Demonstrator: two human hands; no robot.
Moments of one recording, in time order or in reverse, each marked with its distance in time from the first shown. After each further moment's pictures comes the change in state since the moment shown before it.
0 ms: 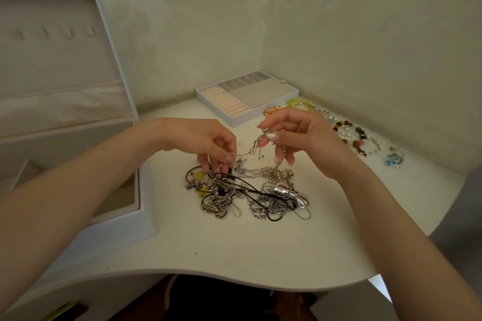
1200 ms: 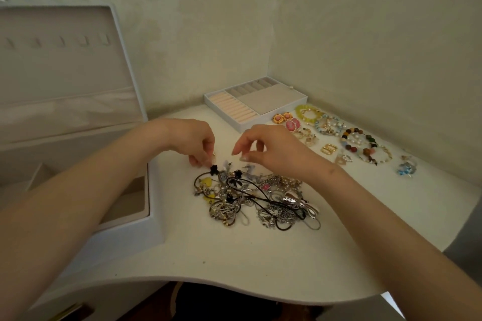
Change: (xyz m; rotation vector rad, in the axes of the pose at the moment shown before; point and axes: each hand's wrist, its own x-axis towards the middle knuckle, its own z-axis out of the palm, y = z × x) left_hand 0.001 -0.023 -0.021 0.348 0.092 -0.302; right_hand 0.037 0.005 0.040 -0.728 -0.130 0.010
